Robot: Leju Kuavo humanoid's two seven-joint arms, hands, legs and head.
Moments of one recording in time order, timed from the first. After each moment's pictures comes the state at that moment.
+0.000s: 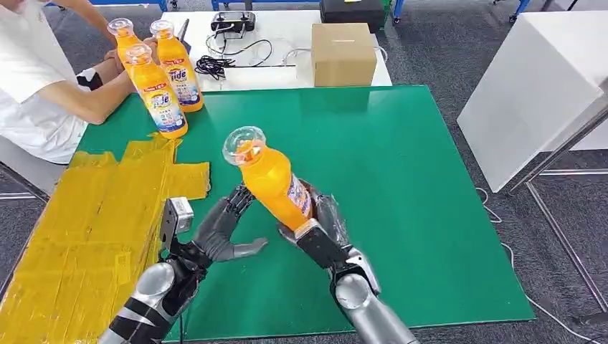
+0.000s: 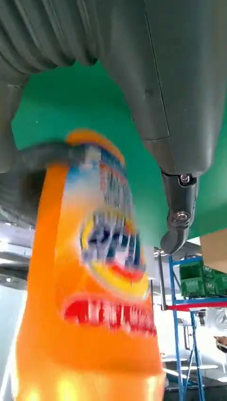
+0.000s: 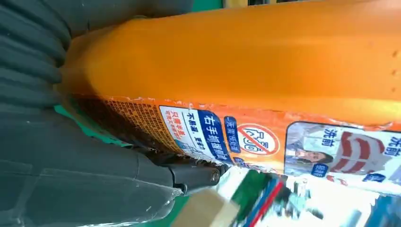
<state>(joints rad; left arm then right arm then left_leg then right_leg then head) -0.26 -0.03 -0.40 -1.32 0.19 -0.29 -0.28 -0.23 0.18 0.42 -1.15 0.36 -0.19 -0.41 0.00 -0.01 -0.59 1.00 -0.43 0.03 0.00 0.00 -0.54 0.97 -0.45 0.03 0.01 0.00</state>
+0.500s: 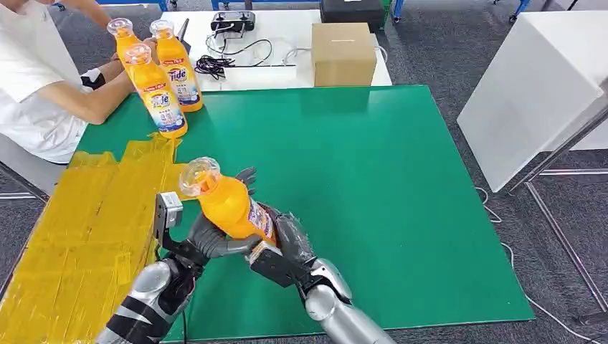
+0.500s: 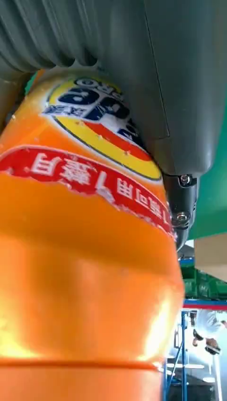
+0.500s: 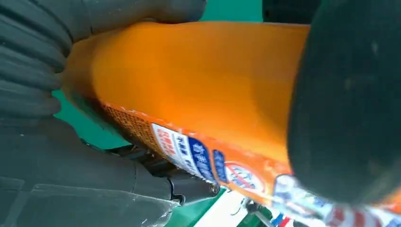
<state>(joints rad) -0.26 -0.03 -0.40 -1.30 0.27 -0.27 -0.27 -0.31 0.24 0.59 -0.91 0.38 -0.21 -0.42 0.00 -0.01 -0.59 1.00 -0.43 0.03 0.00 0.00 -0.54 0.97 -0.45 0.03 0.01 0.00</state>
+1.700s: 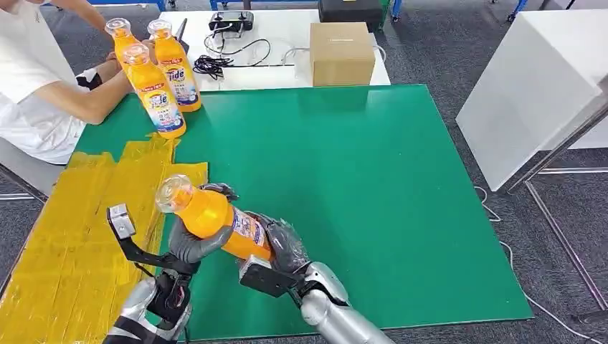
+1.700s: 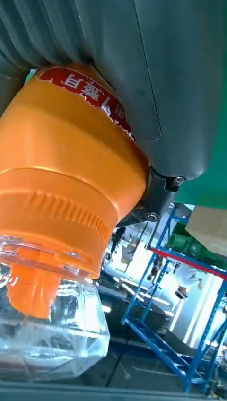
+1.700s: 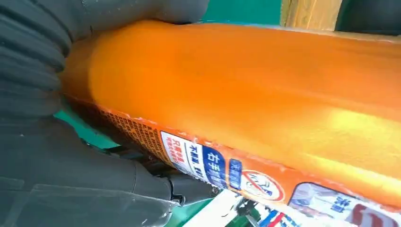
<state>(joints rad) -0.14 -0.07 -0.32 -1.40 0.62 -0.31 -0.32 -0.34 0.25 0.65 -0.80 0.43 -0.26 -0.44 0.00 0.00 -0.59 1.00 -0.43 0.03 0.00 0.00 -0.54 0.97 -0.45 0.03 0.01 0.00</state>
